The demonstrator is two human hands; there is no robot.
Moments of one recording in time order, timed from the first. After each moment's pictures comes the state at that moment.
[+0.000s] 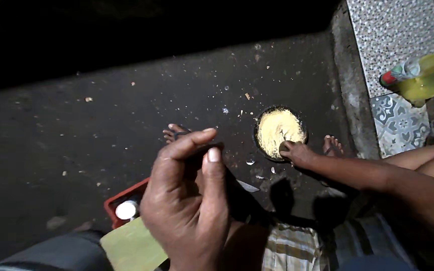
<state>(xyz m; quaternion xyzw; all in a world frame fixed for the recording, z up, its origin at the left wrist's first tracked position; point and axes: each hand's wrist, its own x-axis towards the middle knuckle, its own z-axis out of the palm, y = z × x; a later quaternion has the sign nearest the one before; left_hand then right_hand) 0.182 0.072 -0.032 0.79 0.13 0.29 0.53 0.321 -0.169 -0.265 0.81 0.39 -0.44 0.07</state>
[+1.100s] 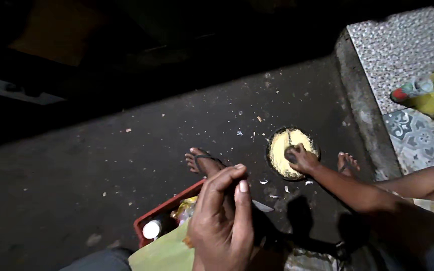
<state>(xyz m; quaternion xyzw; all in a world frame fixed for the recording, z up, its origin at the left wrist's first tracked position) 0.186 0.071 -0.036 0.80 0.11 0.26 0.53 0.344 -0.140 -0.283 0.90 0.19 -0.38 -0.09</state>
